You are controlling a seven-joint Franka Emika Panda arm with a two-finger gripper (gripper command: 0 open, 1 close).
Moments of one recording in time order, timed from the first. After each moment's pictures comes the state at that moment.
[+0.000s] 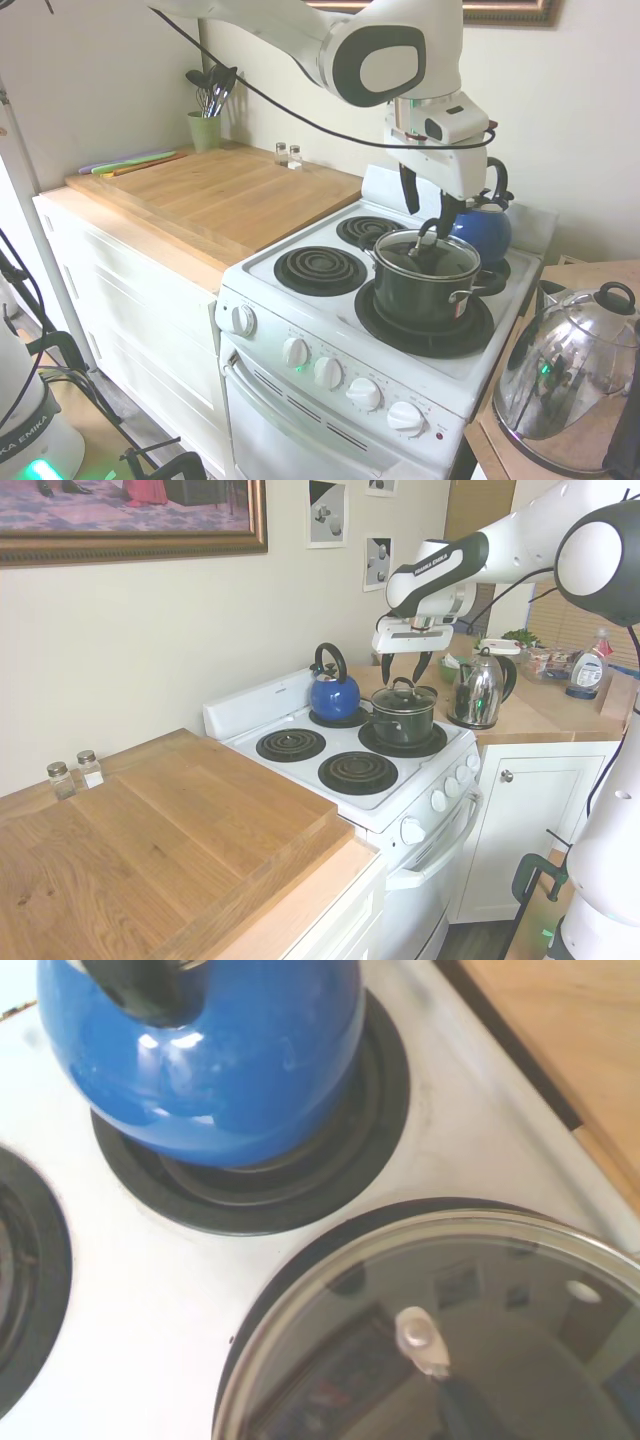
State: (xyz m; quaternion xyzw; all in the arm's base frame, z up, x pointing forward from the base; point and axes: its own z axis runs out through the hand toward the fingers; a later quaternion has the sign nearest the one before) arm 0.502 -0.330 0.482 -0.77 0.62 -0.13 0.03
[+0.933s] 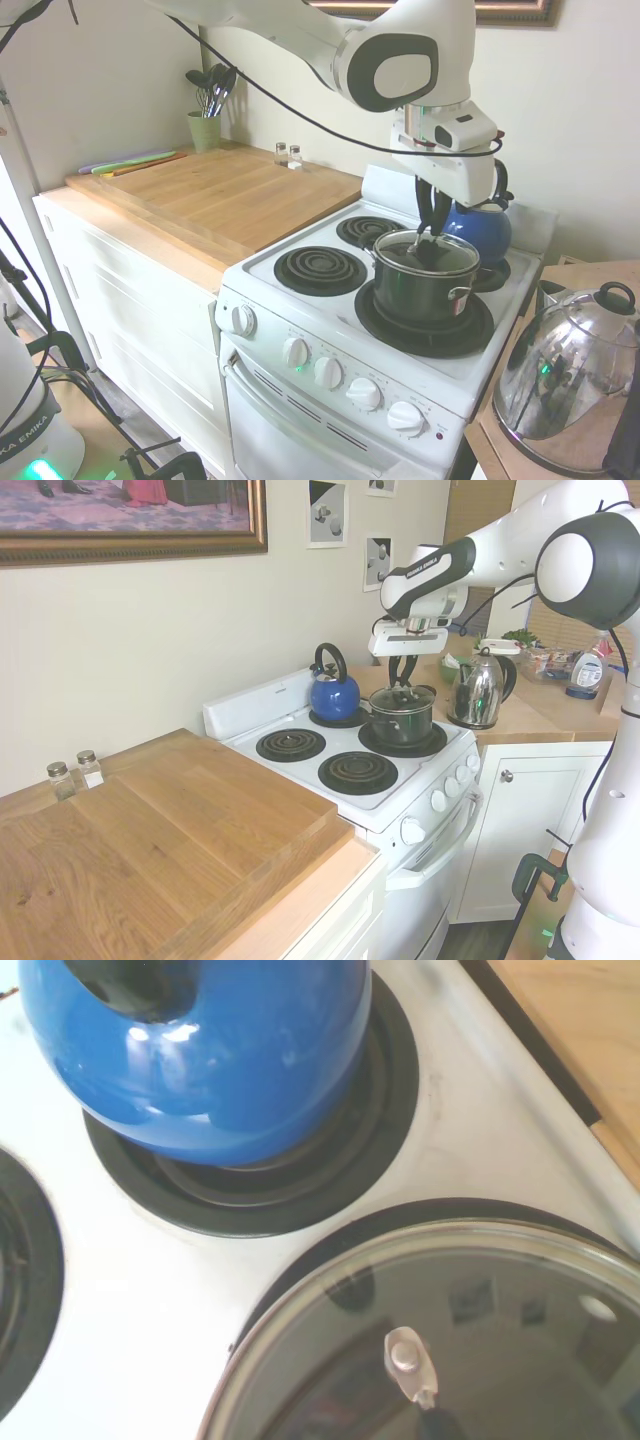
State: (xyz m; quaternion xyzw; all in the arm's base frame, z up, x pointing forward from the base) arm 0.516 -0.341 0.473 -0.78 0.62 -0.11 0.04
